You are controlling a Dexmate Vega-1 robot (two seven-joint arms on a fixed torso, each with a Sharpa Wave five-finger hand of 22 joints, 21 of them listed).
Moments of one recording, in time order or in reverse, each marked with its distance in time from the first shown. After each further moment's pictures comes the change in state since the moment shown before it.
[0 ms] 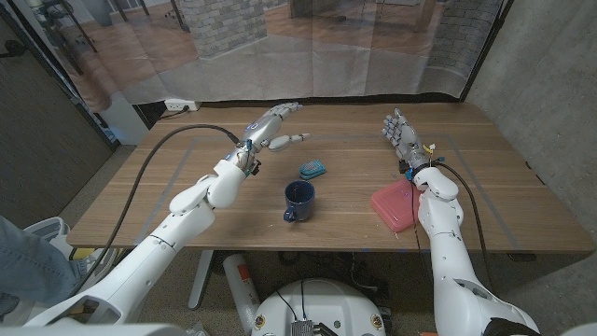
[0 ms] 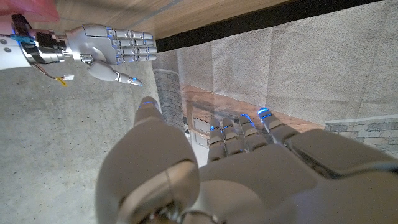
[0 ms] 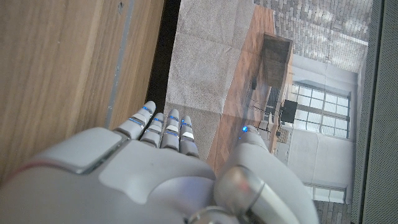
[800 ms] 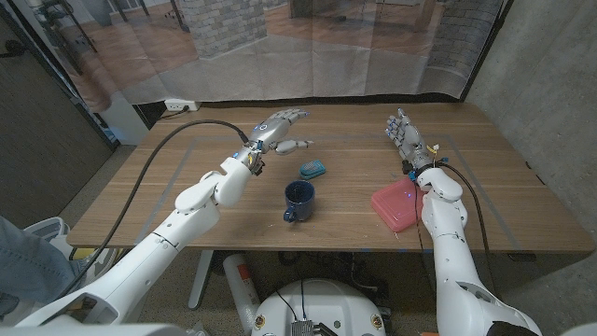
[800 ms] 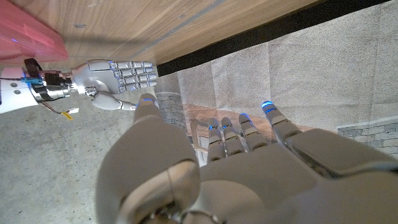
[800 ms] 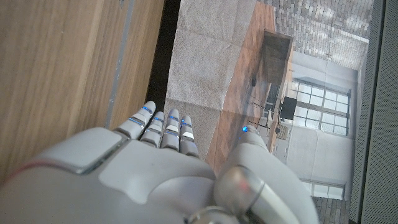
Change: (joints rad) left arm -0.017 0.031 0.061 -0.075 0.079 0.138 -0.093; left_hand 0.022 -0.014 -0.006 -0.011 0.000 0.016 -0.016 -0.008 0.000 0.011 -0.010 0.000 0.000 0.015 0.004 0.000 0.000 0.049 0.085 0.008 -0.003; right arm -0.013 -0.007 0.009 -0.026 0.007 -0.014 0.005; right_hand 0.000 0.000 0.000 0.000 0.000 0.000 0.000 0.005 0.000 0.000 0.000 0.000 0.000 0.006 0.006 0.000 0.000 0.000 0.000 0.000 0.000
